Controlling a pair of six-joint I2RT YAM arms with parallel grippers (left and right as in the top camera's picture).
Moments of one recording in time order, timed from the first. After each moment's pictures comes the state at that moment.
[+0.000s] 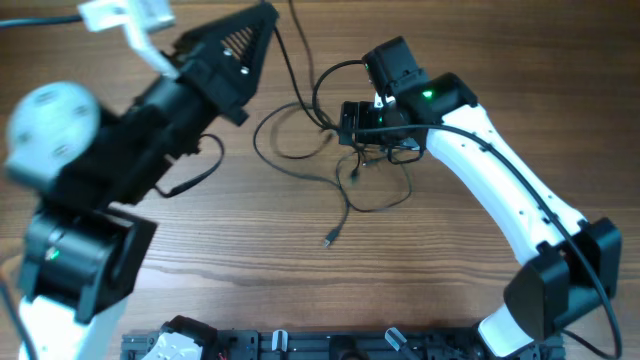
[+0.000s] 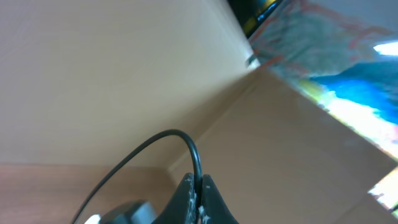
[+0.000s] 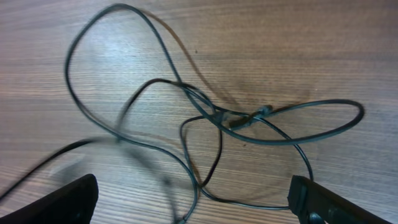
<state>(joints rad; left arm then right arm) -0.37 1.11 1.59 -0.30 0.34 -0.77 0.48 1.76 1.54 -0.98 -0.05 0.51</state>
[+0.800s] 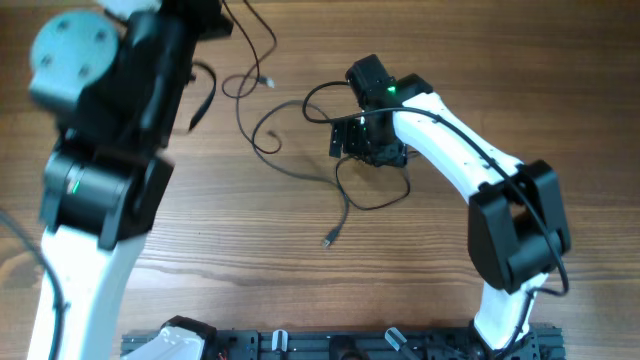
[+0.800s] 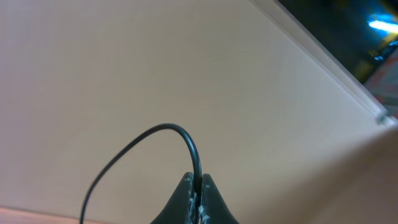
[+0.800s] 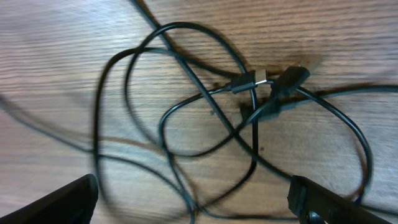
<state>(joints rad) -0.33 1.30 1.72 -0.30 -0.13 -0.52 0.47 1.99 1.54 -0.96 -0.15 0.56</state>
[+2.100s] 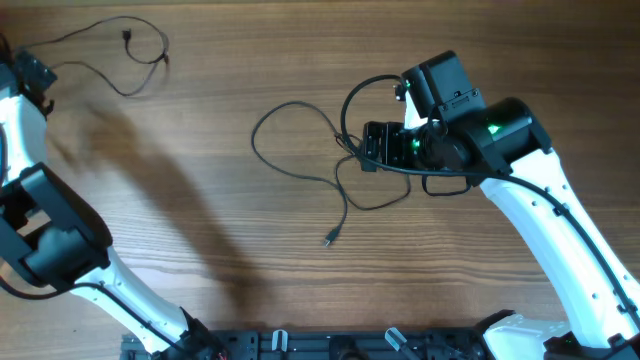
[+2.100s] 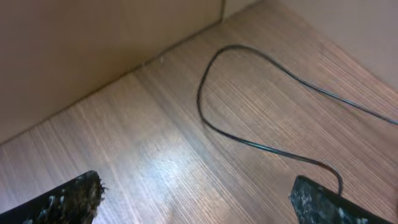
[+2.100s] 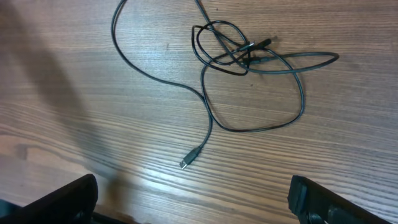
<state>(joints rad) 0.56 2.11 1.72 -0.33 -0.27 -0.23 0.47 1.48 1.53 -1.20 -0.16 0.49</state>
